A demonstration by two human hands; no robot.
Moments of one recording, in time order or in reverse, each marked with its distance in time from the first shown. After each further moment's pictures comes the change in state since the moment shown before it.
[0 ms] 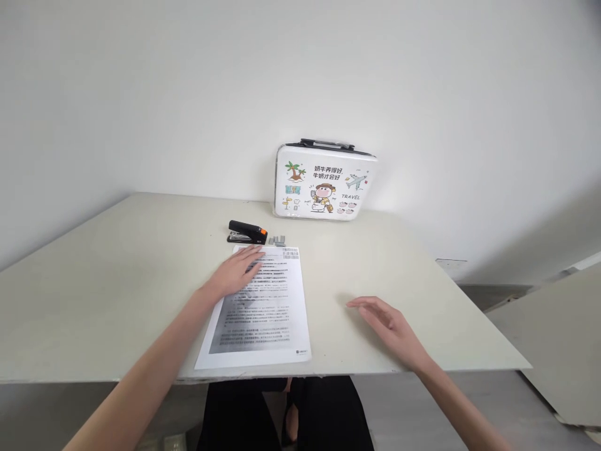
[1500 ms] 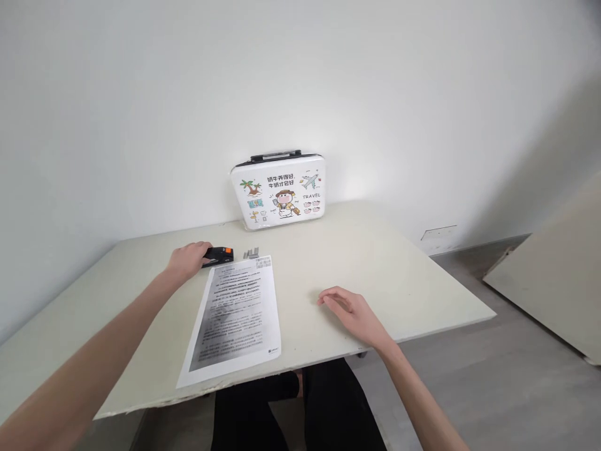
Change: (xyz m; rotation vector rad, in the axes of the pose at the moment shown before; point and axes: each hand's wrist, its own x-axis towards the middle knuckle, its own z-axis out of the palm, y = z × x) left_hand 0.077 -0.005 -0.108 0.597 -0.219 -0.270; right_hand 0.000 -0.009 -0.004 0.141 0.036 -0.067
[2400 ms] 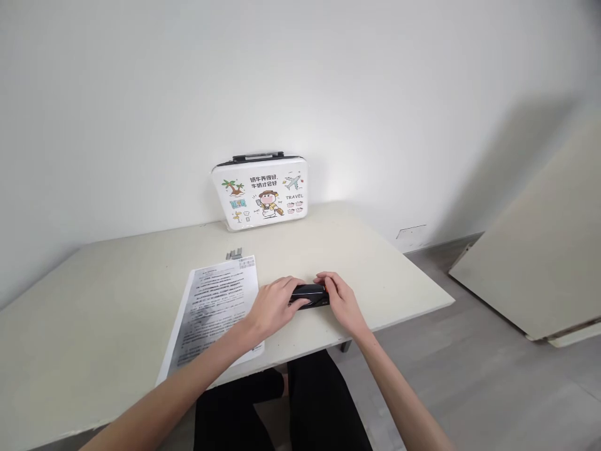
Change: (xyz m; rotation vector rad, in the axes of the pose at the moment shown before) left_hand -0.100 0.255 -0.009 -0.680 0.170 0.544; right_hand 0.010 0.016 0.000 0.099 0.378 -0.005
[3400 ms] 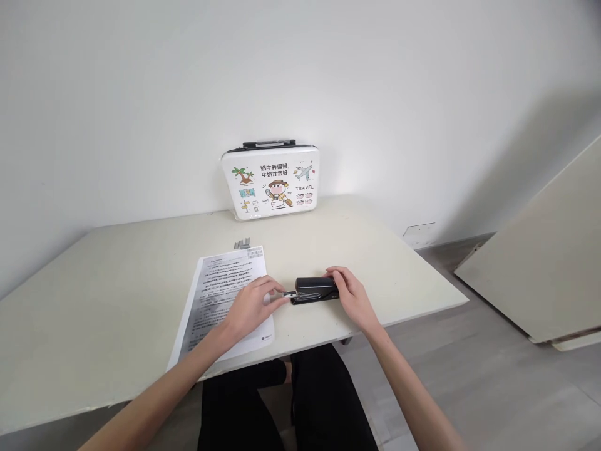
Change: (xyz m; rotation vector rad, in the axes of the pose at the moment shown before) left_hand -0.052 -0.046 -0.015 -0.162 0.046 -0.133; right_hand -0.004 -0.003 0.000 -0.081 -0.032 0.013
